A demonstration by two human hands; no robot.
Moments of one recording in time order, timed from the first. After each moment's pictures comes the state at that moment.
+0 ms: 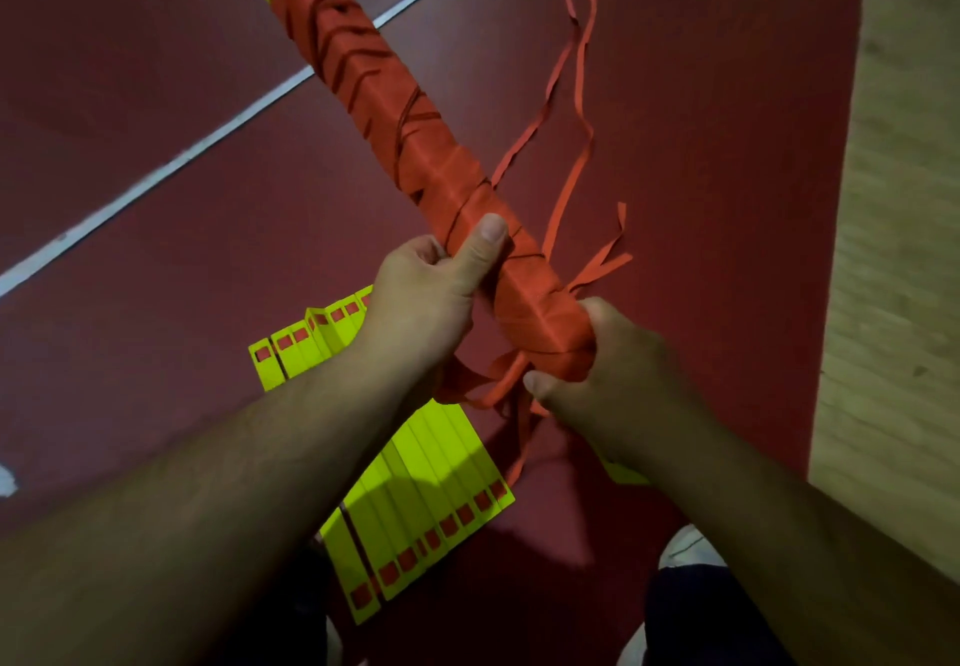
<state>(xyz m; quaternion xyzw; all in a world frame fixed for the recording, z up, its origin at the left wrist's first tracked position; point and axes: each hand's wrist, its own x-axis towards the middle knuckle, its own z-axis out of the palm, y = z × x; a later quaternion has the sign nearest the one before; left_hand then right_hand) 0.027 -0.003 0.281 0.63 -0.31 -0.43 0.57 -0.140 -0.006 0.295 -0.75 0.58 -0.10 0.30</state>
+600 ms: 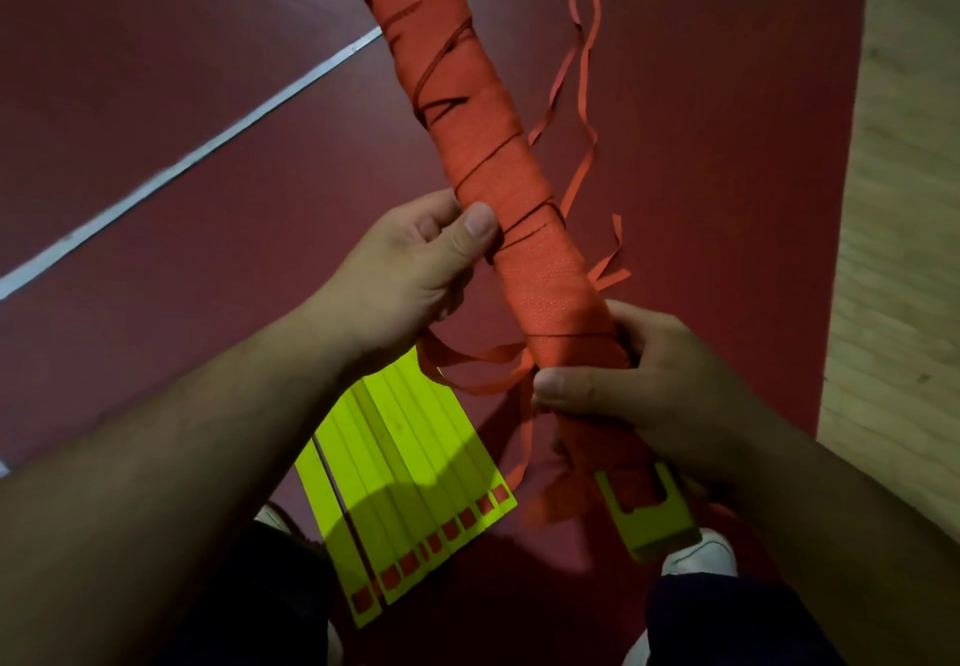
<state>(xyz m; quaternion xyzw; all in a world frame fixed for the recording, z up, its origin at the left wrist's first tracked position) 0.059 -0.004 0.302 0.44 -0.48 -0.52 0.55 -0.152 -0.001 0.334 -0.57 0.45 -0.19 0.66</state>
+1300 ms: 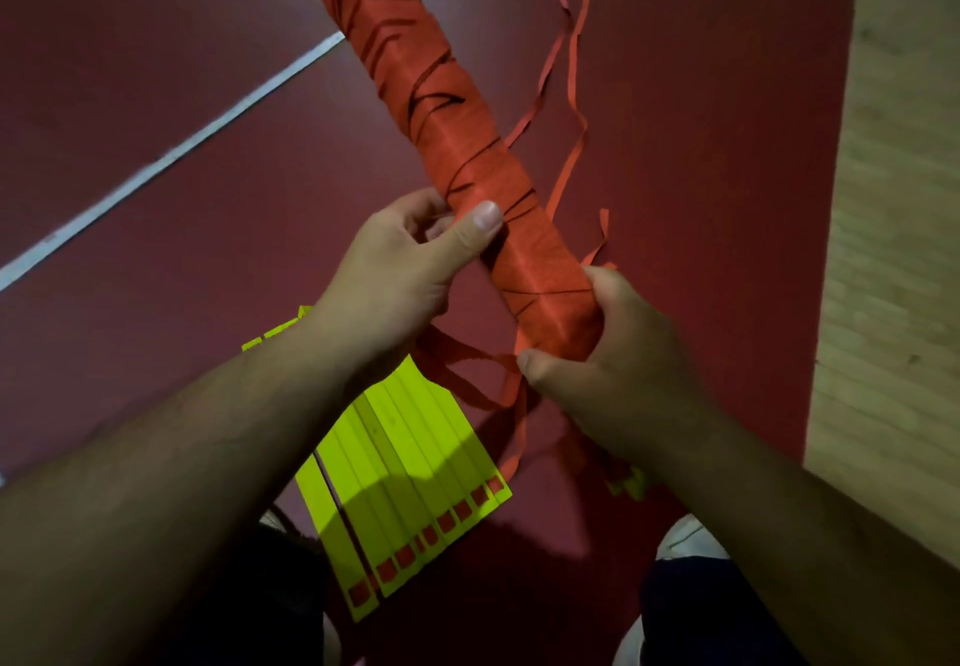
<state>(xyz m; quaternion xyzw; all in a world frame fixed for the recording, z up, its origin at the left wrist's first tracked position) 0.041 -0.002 0.305 0.54 -0.41 -0.49 0.55 -0.141 -0.003 0.307 -0.72 0.58 -0.18 0.33</state>
